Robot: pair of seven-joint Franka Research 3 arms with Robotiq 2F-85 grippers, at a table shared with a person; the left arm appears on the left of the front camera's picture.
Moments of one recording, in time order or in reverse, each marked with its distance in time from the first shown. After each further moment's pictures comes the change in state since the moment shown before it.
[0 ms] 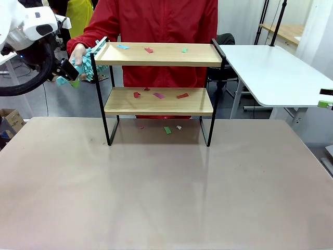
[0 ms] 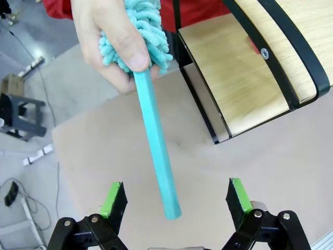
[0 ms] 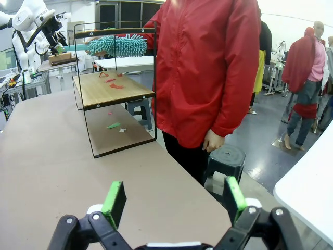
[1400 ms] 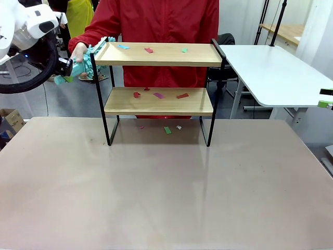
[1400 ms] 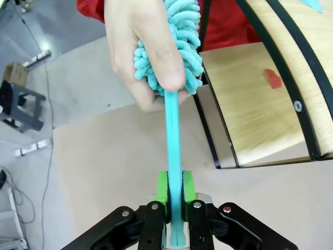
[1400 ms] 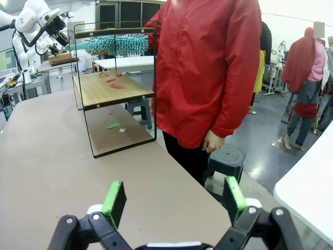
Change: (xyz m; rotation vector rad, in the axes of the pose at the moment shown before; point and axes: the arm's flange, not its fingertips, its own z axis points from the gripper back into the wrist) left arm 0.010 0.012 -0.011 0.027 -0.067 0.139; right arm 0.000 0.000 0.000 0.000 0.000 0.000
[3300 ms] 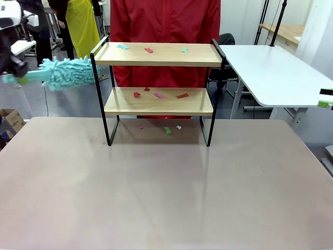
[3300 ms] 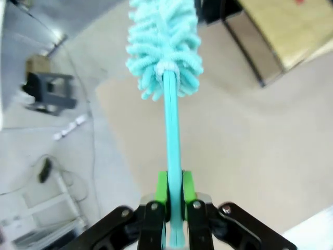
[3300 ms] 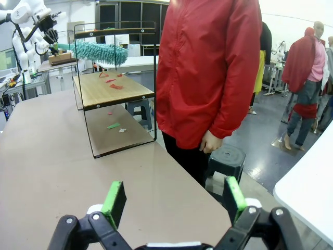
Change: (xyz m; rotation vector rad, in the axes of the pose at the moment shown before) left arm -0.034 0.059 0.071 0.101 0.240 -0.273; right arm 0.000 0.000 0.000 0.000 -0.001 0.000
